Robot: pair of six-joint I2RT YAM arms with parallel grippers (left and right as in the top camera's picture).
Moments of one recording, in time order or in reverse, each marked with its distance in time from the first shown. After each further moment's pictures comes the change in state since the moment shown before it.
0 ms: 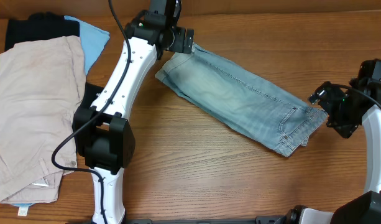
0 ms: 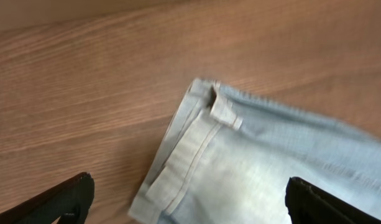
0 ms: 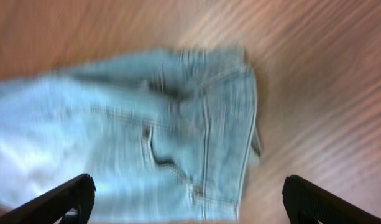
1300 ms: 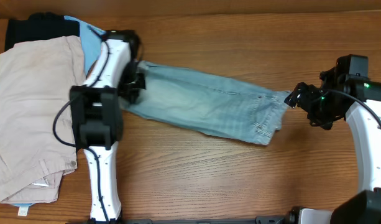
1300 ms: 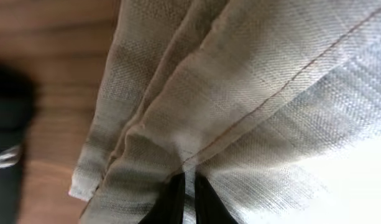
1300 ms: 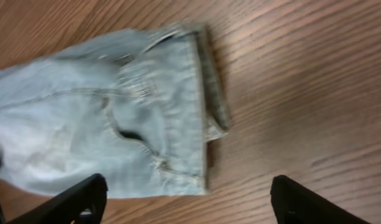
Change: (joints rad) left arm 0.238 0.272 0.003 -0.604 -0.026 -0.165; right arm 0.145 0.021 -0.003 0.016 -0.104 -0.127
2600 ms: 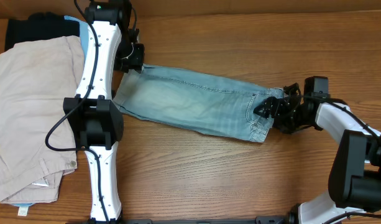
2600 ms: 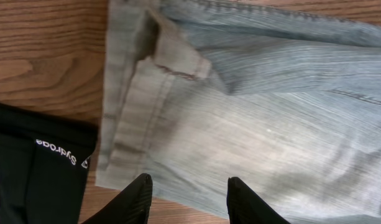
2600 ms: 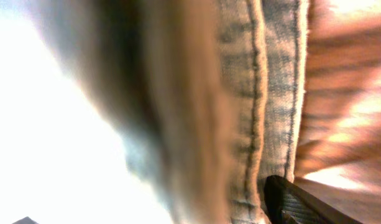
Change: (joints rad) left arm -0.005 0.003 0.435 -0.156 0.094 0.216; right arm 0.060 0.279 -0.328 0.587 -0.340 -0.057
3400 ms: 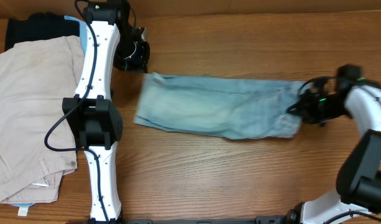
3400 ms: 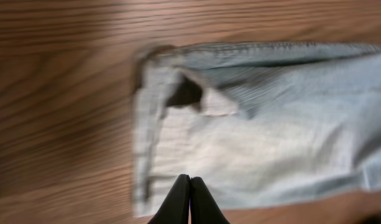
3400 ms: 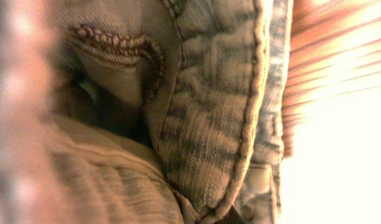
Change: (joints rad) left arm 0.006 0.000 0.000 -0.008 0.281 0.024; right arm -0.219 0.016 0.349 -0.529 0.105 -0.121
